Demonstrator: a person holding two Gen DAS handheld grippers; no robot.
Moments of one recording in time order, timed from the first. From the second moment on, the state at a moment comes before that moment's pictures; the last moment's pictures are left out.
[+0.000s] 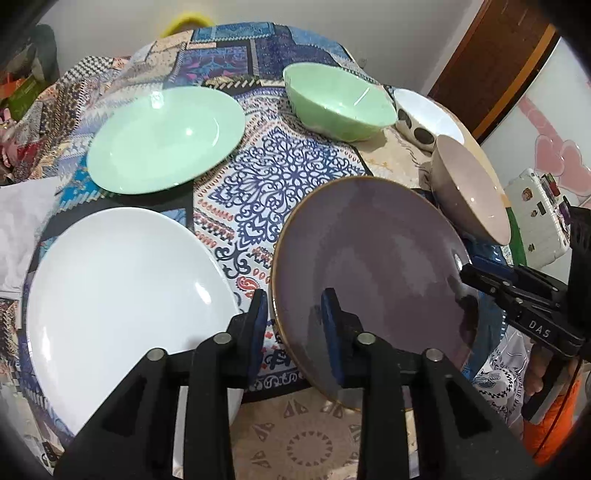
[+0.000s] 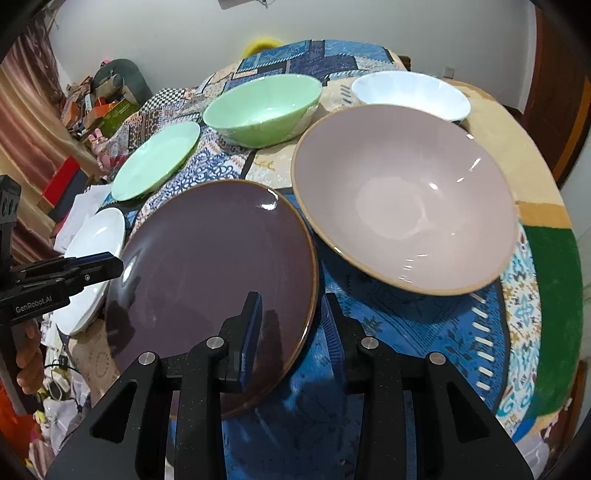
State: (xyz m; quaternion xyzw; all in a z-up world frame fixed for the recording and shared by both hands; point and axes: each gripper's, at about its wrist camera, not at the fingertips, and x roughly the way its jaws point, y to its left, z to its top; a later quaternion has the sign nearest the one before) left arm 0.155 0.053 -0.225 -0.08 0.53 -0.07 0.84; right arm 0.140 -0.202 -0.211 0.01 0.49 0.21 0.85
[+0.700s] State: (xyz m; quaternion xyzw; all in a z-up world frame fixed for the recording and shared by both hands) left arm 0.082 0.090 -0.129 -0.06 0.40 -0.03 0.91; right arm 0.115 -0.150 -0.156 -0.01 0.40 0.25 0.88
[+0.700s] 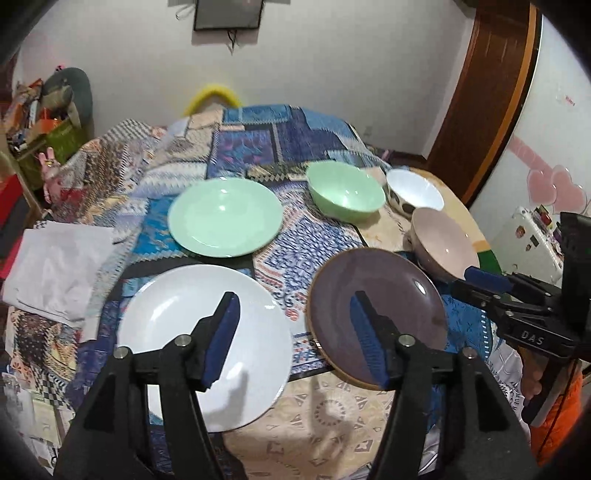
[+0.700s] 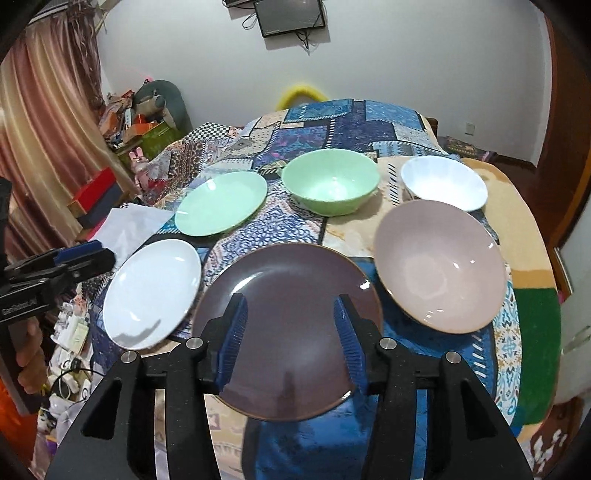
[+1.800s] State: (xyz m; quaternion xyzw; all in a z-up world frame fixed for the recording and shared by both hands) left arm 0.062 0.235 -0.221 -0.10 0.46 0.05 0.88; right arm 0.142 -0.001 -0.210 -0.09 0.45 0.33 0.83
